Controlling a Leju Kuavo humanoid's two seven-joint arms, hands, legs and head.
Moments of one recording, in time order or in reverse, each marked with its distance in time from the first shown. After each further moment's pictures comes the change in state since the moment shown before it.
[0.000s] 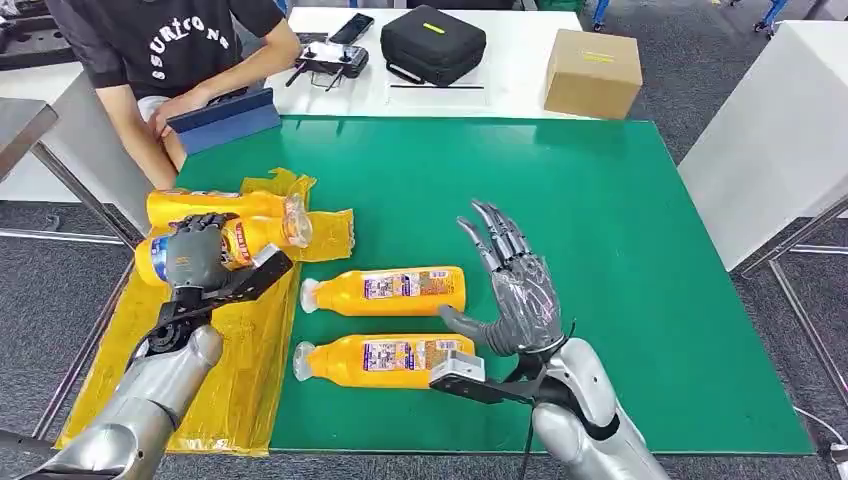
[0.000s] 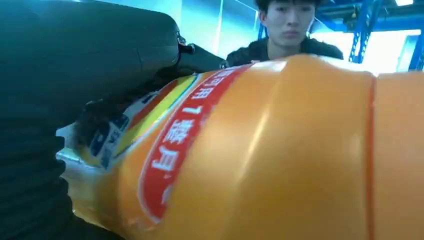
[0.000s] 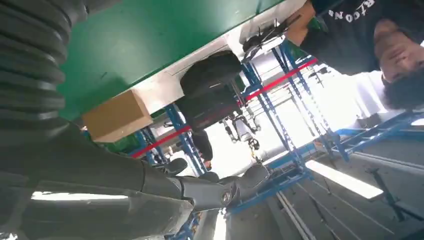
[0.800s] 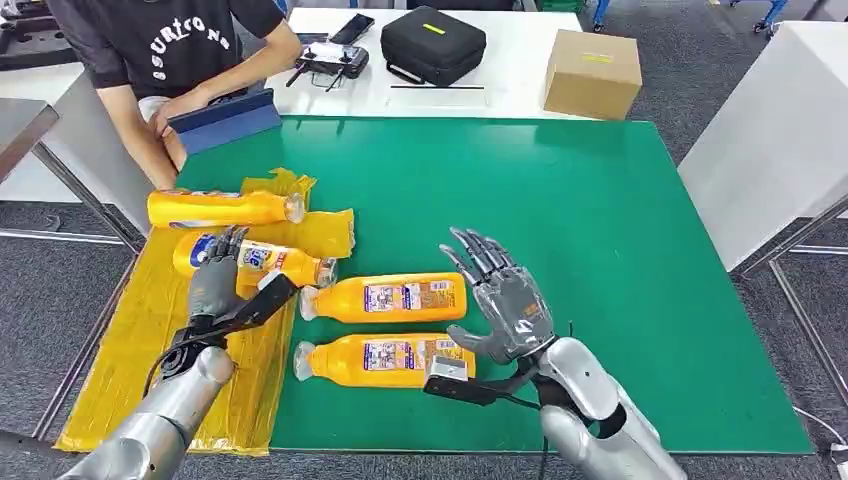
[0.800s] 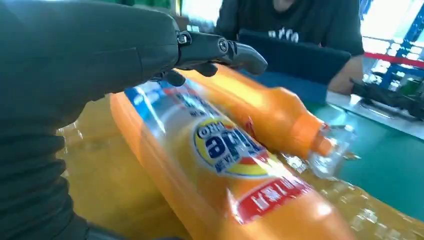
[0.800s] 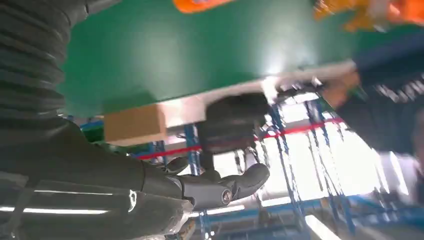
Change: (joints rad) left arm 0.046 -0.048 0.060 0.081 0.257 -0.096 -0.199; right arm -0.035 -0.084 0.059 0.064 0.102 0.188 0.117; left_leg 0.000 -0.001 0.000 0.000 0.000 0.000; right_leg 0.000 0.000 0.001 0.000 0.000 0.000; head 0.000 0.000
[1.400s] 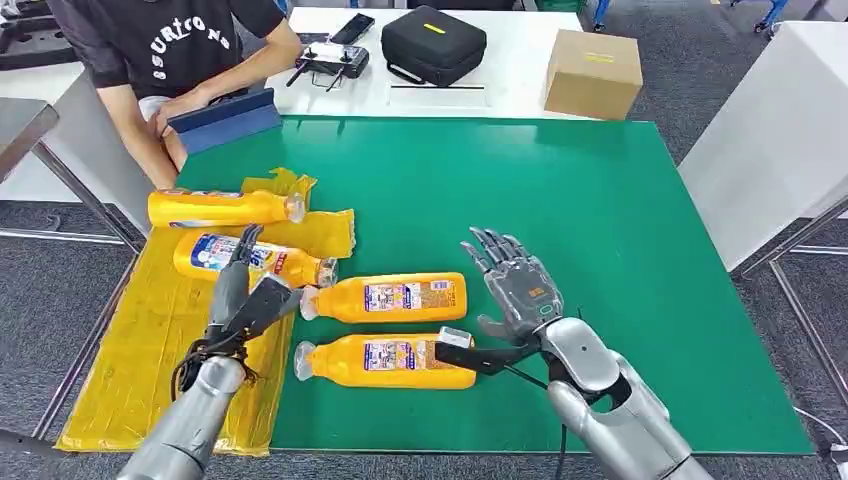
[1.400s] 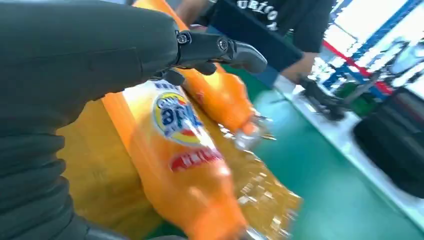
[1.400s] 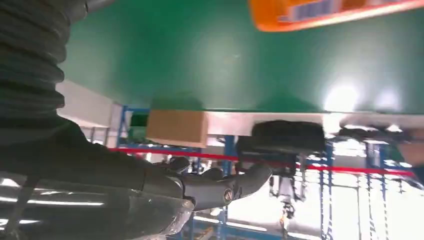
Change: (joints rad) left arm 0.168 -0.070 -0.013 -0.315 0.279 -0.177 -0.117; right arm -0.088 -0.022 -0.021 0.155 0.130 0.110 0.105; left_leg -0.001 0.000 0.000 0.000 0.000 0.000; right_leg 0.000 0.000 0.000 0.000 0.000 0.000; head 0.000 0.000
